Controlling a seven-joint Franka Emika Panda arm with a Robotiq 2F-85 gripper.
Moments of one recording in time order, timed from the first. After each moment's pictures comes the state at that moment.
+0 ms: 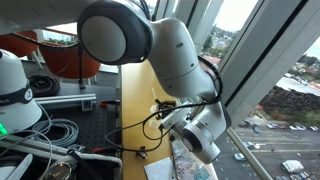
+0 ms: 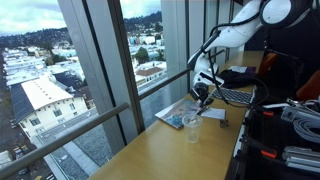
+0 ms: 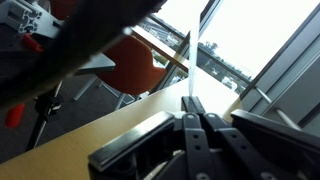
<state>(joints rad) -0.27 1.14 -0.01 -1.33 0.95 1.20 -0.02</state>
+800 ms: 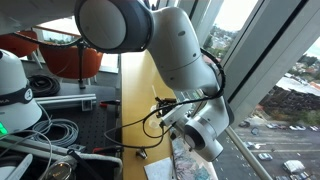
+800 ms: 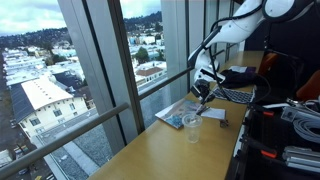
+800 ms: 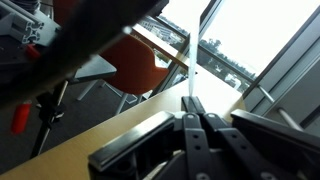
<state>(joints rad) -0.25 1.07 -0.03 -1.39 0.95 1.20 -0.01</state>
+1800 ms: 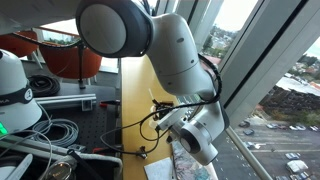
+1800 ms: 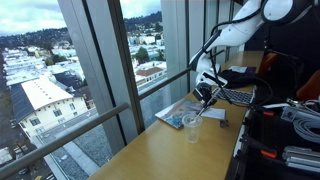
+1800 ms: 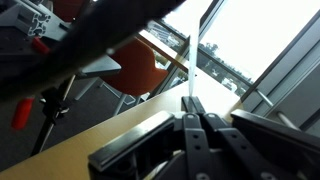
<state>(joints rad) -0.25 1.10 -0.04 -1.39 0.94 1.20 -0.08</state>
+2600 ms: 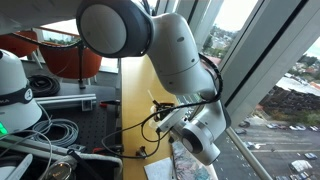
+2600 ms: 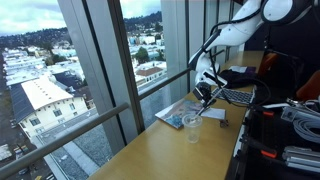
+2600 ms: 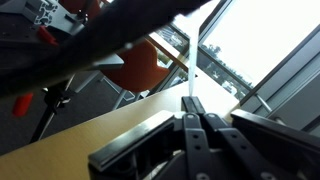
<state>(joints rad) -0.25 1.10 -0.05 -1.38 0.93 1.20 -0.14</state>
